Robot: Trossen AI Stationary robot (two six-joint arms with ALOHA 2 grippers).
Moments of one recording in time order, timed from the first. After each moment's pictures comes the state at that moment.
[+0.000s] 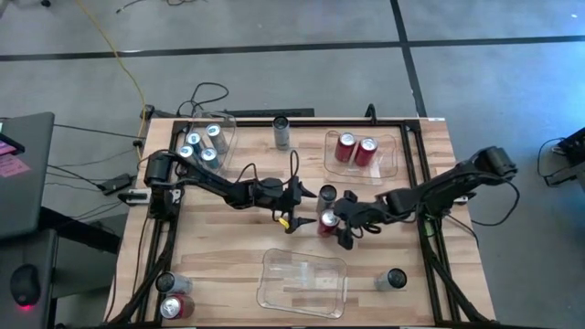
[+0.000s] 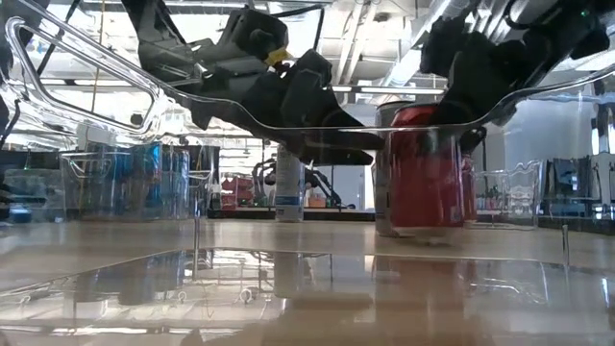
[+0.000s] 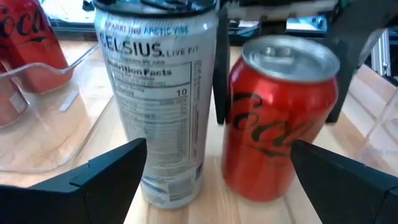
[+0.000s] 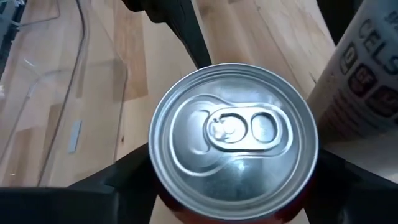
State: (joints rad) left arm 0.01 1.92 0.90 0.74 0.06 -0.01; right arm 0.28 1.37 0.63 0.03 0.23 0.46
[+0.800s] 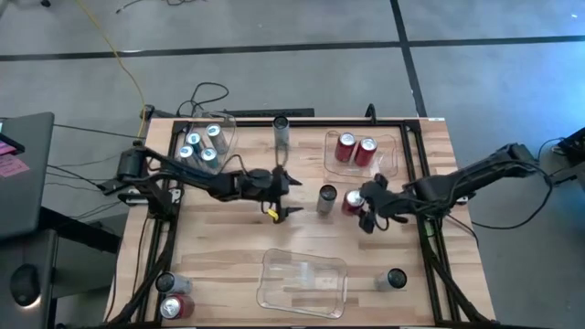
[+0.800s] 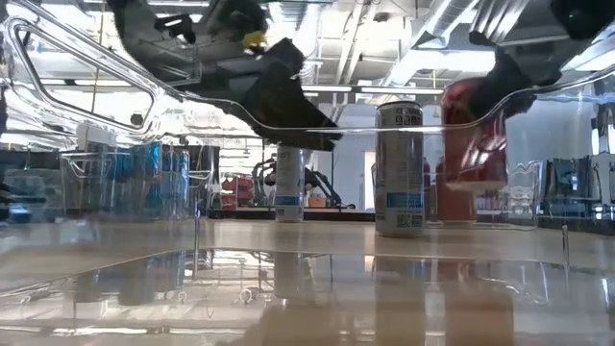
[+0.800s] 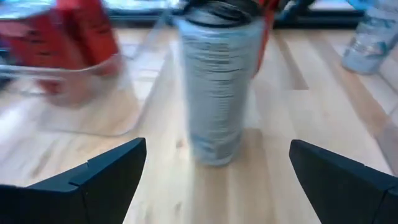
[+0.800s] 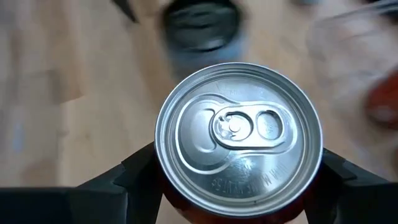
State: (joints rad) left arm 0.05 1.68 0.80 0.53 -0.03 0.04; right arm 0.31 0.99 0.64 -0.46 0.48 0.56
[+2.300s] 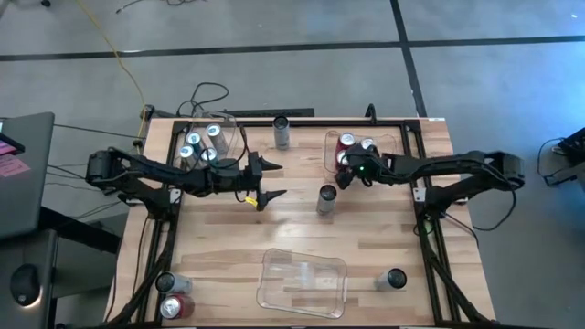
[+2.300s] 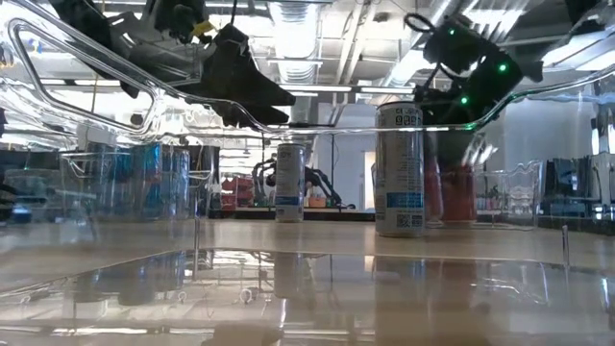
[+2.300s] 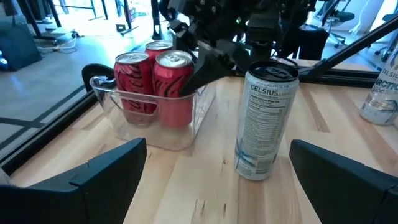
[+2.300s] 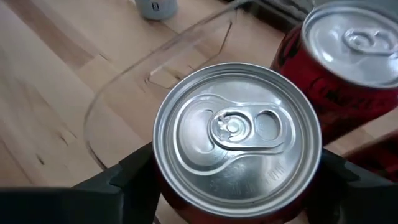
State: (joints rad) left arm 0.14 1.41 0.54 0.70 -0.06 0.01; right arm -0.26 1.27 0.61 -0.12 0.42 0.41
